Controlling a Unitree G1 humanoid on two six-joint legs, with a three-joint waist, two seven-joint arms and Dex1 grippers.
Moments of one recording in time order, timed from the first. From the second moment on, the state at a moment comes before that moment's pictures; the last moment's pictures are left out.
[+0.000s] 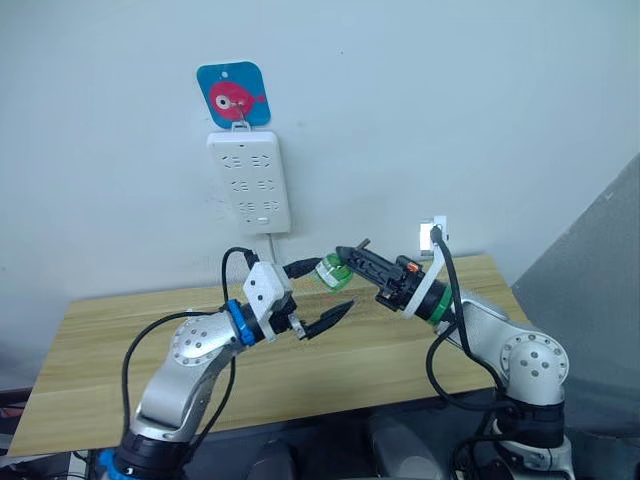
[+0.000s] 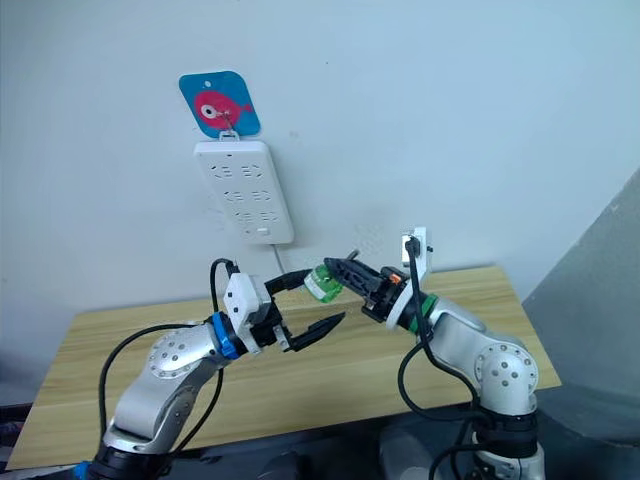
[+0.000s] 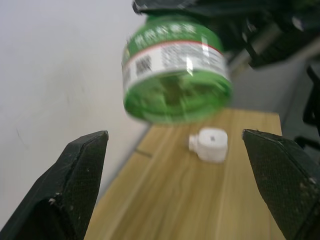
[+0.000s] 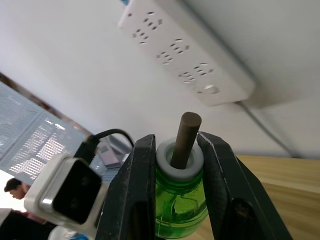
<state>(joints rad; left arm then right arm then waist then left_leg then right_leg) -0.05 0.54 -0.11 -0.36 -0.35 0.17 -0.81 -0.29 -0.17 -0.08 -0.44 1.14 0.97 0.10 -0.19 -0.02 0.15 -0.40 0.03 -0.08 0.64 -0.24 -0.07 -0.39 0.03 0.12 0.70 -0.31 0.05</state>
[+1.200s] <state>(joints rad) 0.07 0.67 -0.07 -0.55 -0.33 0.45 -0.71 -0.54 -0.11 0.11 1.01 0.02 -0.30 0.26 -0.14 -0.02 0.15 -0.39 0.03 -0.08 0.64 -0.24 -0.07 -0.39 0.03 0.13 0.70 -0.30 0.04</state>
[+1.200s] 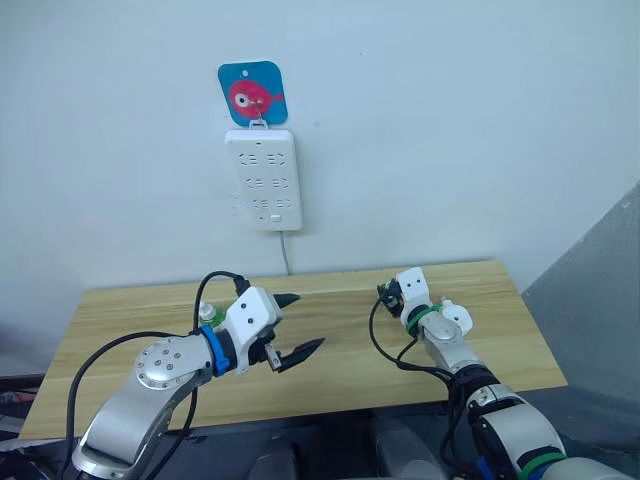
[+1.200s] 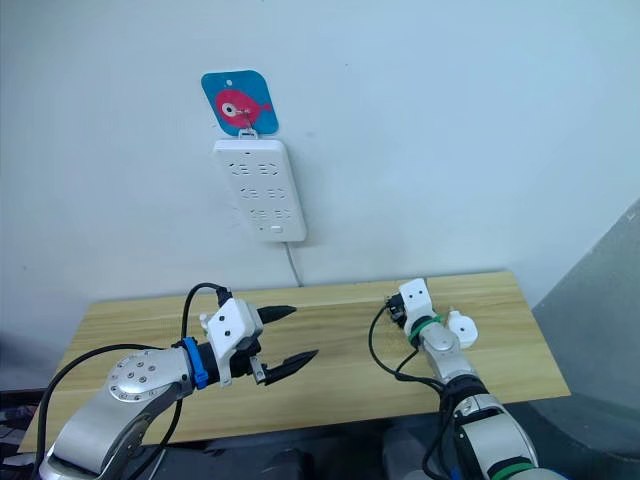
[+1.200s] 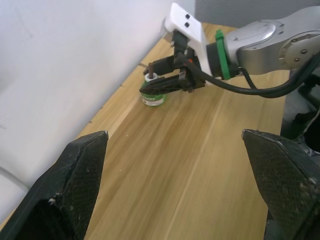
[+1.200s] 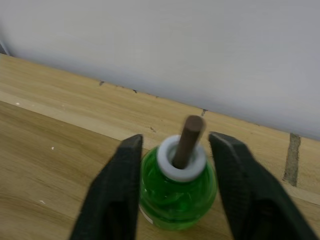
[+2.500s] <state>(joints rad) 0.39 0.52 0.38 -0.09 -0.31 0.17 -0.66 -0.18 -0.66 0.28 -0.53 0.26 0.53 0.83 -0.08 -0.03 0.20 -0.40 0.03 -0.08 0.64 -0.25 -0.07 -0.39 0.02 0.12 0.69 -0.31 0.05</state>
